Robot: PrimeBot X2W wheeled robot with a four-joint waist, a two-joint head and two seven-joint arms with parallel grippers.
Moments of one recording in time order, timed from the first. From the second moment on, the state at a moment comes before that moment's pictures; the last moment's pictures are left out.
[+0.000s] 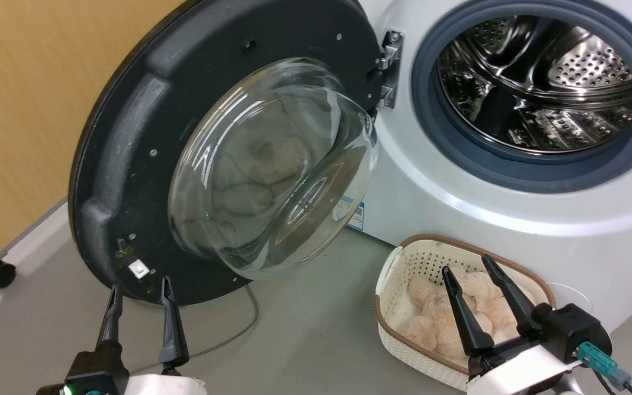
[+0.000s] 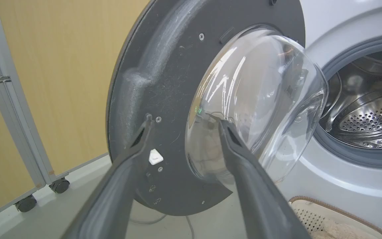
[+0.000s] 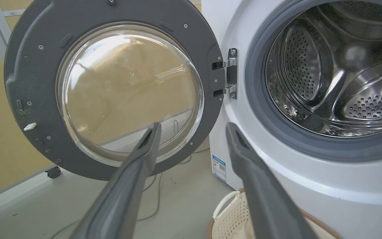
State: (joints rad) left arm 0.11 0.05 -0.02 -0.09 -0.13 0.16 -0.21; right arm -0.05 -0.12 0.21 0.09 0.23 0.13 -0.21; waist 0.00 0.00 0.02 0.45
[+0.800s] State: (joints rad) left arm 0.06 0.08 0.06 -0.11 -0.19 0.10 -0.26; right arm -0.04 -0.12 0.18 0.07 0.26 0.13 -0.26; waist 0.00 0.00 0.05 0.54
